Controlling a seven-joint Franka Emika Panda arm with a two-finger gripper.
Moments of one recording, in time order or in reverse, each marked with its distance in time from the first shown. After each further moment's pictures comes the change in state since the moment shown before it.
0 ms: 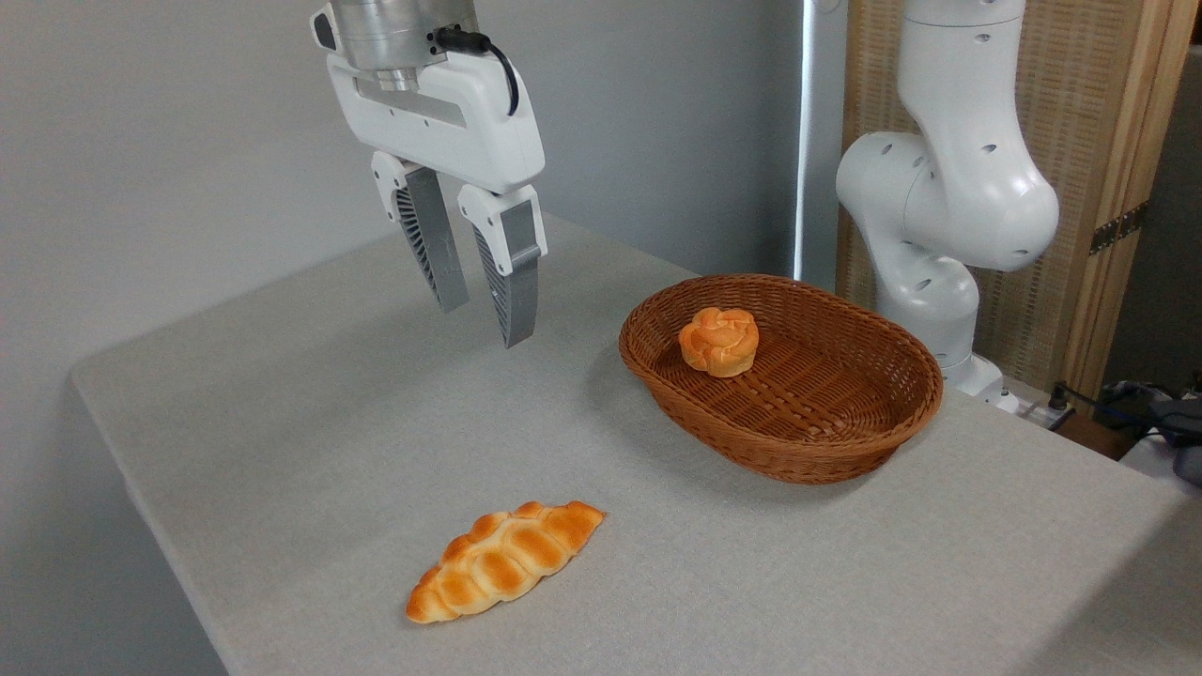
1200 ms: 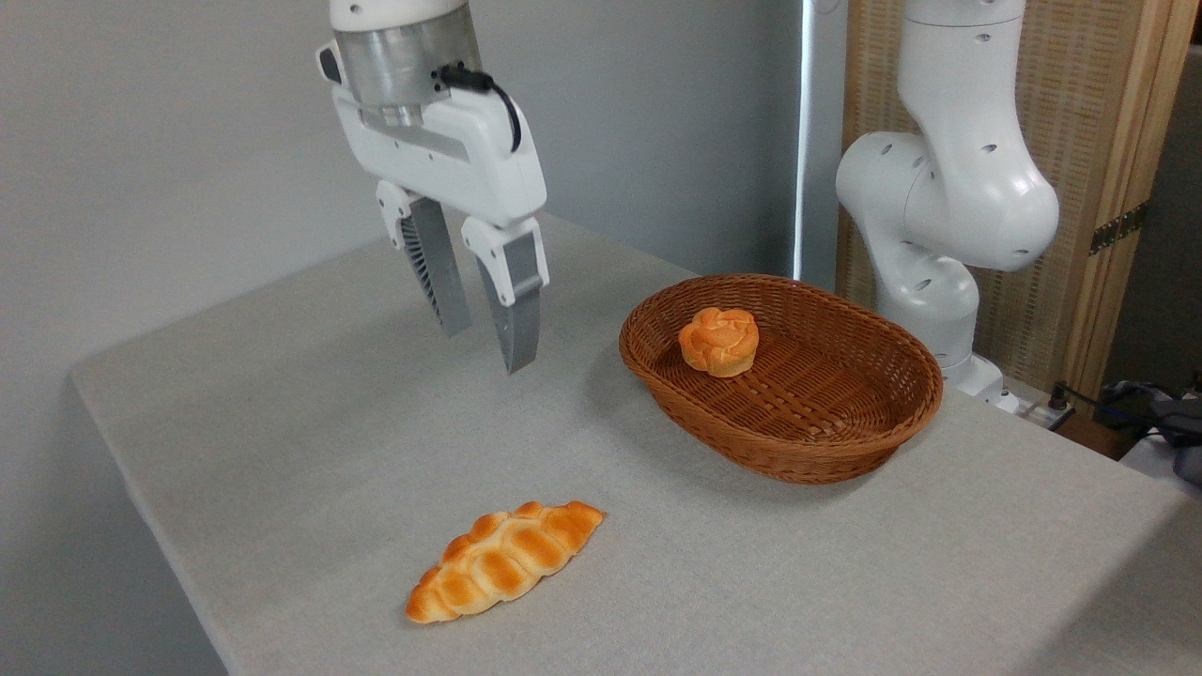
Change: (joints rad) arm 0.005 -0.002 -0.003 -0.074 0.000 0.079 -0.002
